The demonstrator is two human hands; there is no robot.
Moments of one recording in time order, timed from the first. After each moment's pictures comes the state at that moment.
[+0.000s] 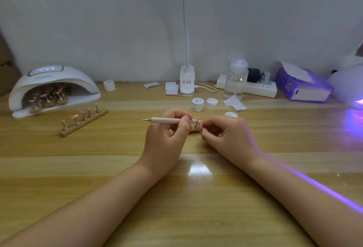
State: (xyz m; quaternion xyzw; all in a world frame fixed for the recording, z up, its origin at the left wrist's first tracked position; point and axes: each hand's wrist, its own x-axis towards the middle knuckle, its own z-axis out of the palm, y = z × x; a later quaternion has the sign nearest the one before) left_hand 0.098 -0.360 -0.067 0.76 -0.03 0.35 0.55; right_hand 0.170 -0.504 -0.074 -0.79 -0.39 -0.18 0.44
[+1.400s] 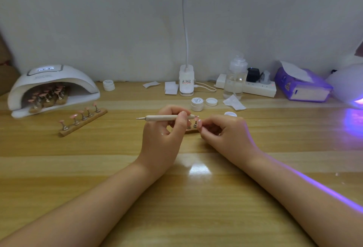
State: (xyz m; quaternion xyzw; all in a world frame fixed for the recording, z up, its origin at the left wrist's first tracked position) left_hand 0.095 -0.361 -0.062 0.75 -0.04 0.36 0.56; right_hand 0.168 -0.504 -0.072 -0.80 -0.38 -0.18 0.43
